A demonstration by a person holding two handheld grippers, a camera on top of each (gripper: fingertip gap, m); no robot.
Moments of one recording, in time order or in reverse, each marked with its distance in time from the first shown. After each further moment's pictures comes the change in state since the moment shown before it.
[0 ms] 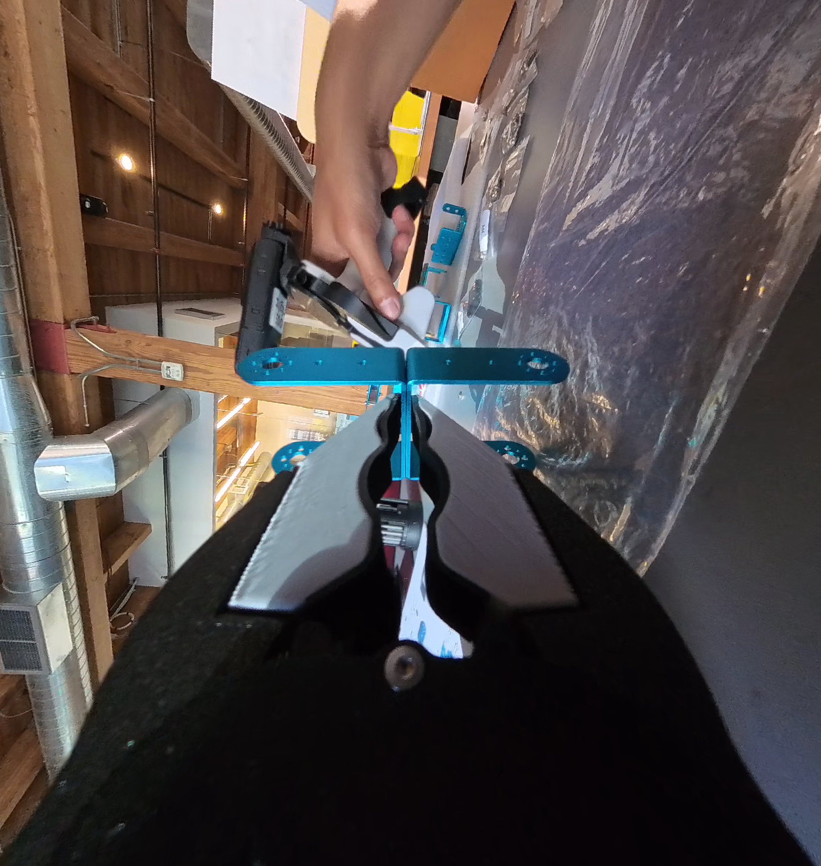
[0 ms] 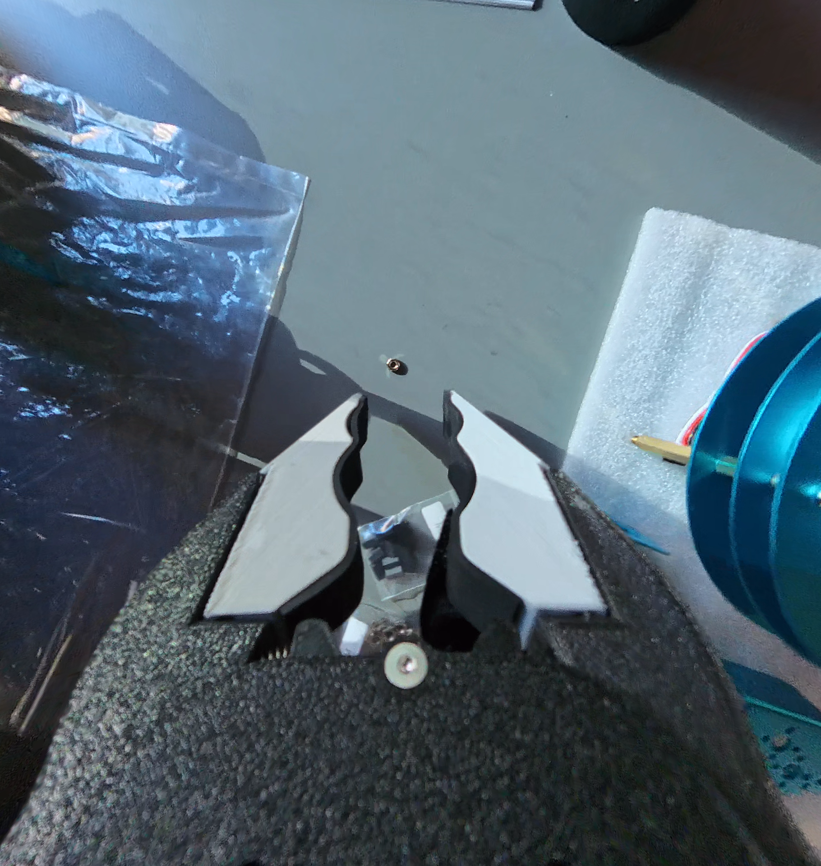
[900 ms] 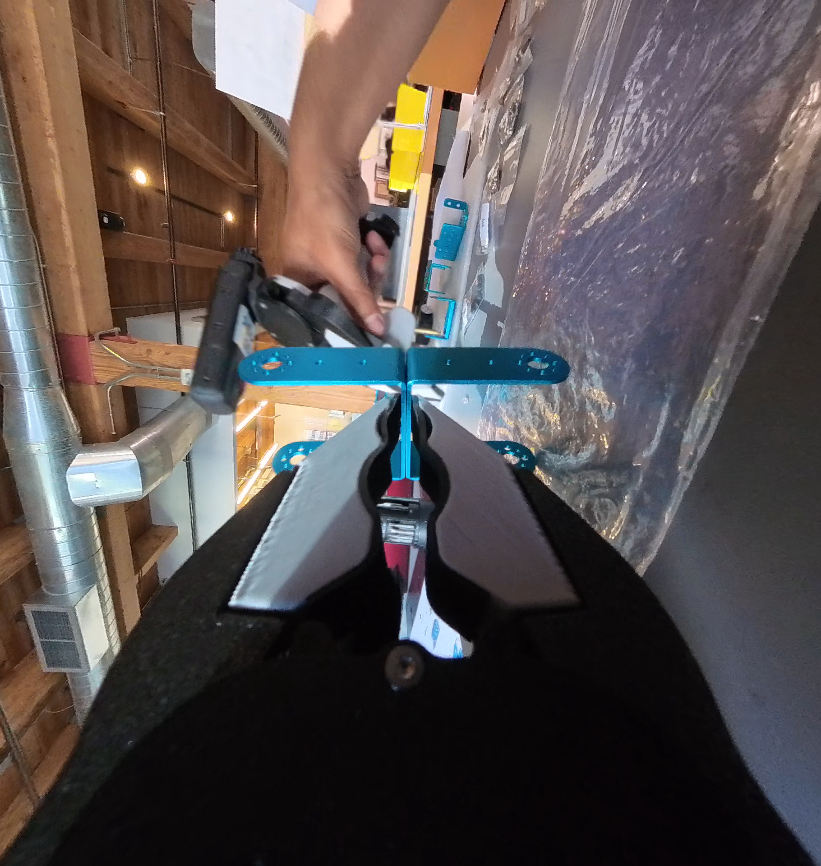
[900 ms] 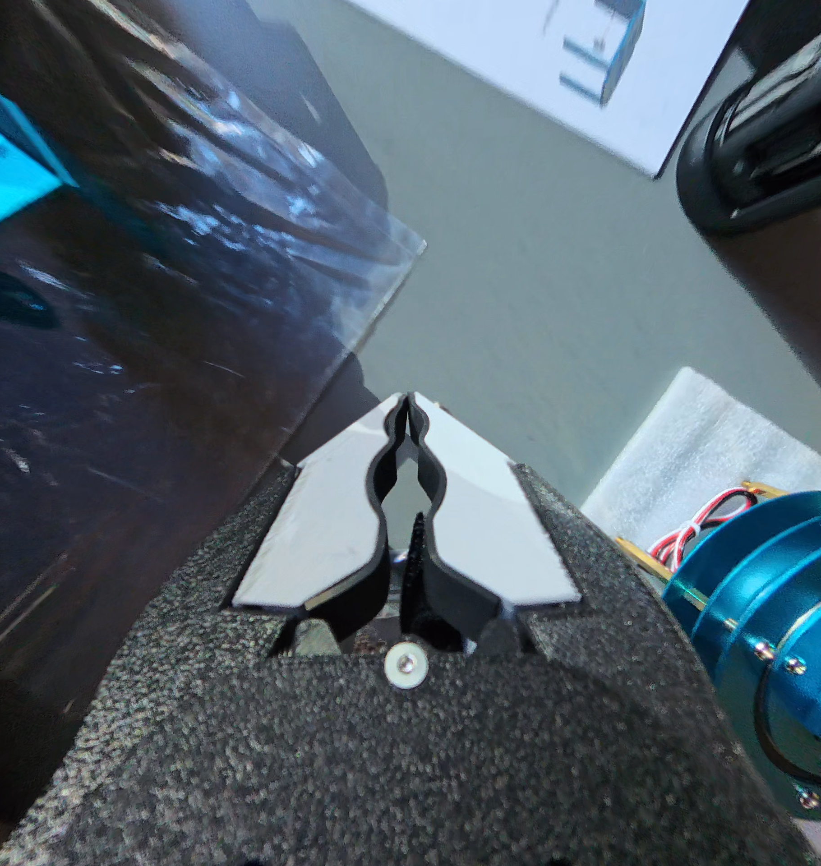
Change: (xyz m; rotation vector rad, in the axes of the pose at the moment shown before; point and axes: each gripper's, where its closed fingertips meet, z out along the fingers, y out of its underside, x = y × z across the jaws) left arm 0.002 0.000 0.001 -0.008 -0.019 0.052; right arm -0.033 -0.027 -0.004 -0.026 -0.048 -0.303
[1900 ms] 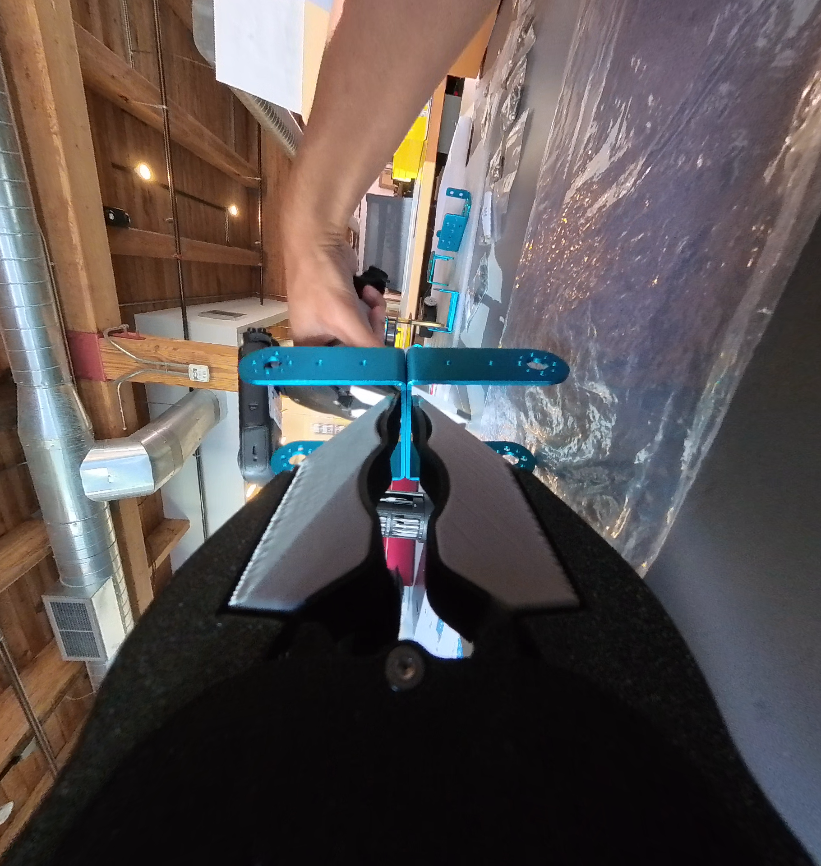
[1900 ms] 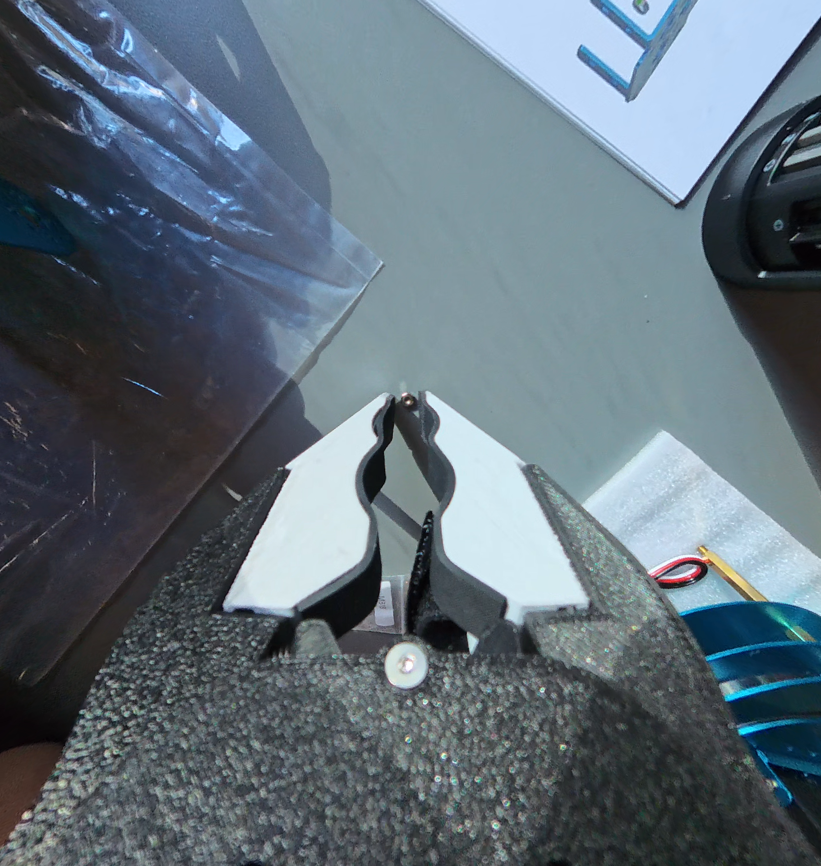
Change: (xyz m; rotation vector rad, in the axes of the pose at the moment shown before) left arm 0.000 0.003 0.002 -0.020 -0.011 0.019; right arm 0.022 -0.005 0.030 -0.205 -0.055 -0.080
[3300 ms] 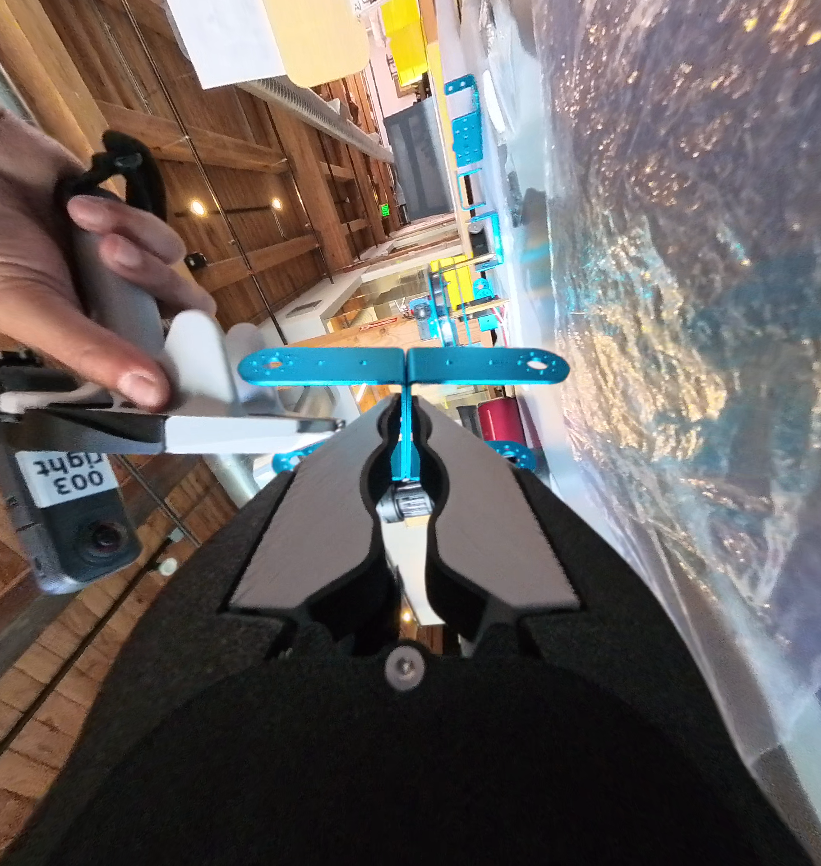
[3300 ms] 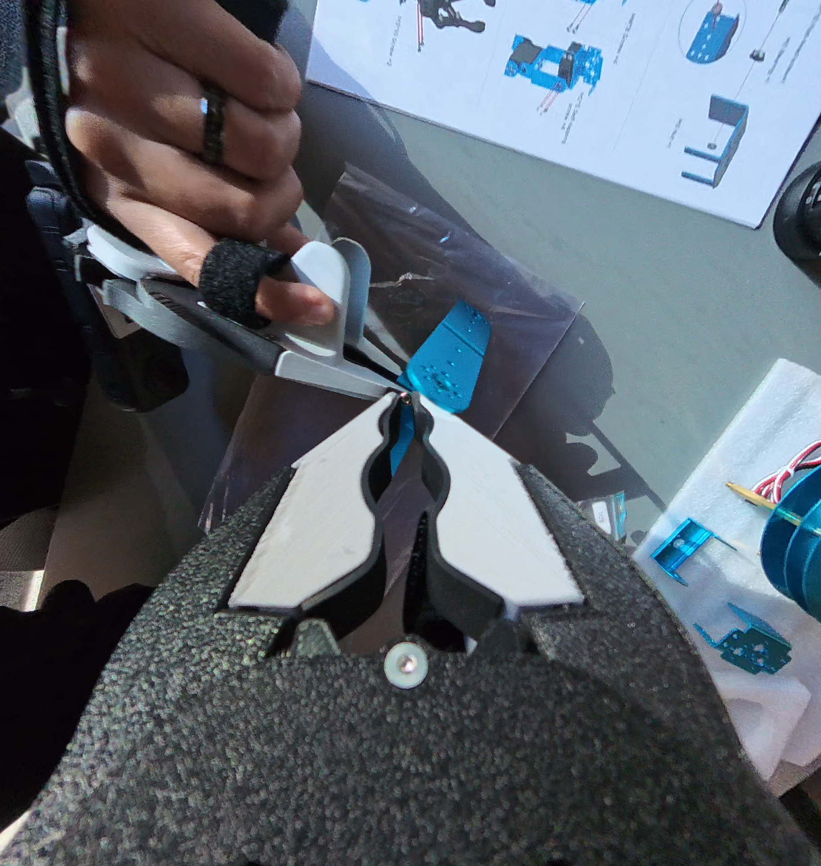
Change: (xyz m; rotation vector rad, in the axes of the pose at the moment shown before) left arm -0.014 0.005 0.028 -0.168 -0.085 0.427; right arm -0.126 -0.057 -0.103 0.086 0.000 0.244
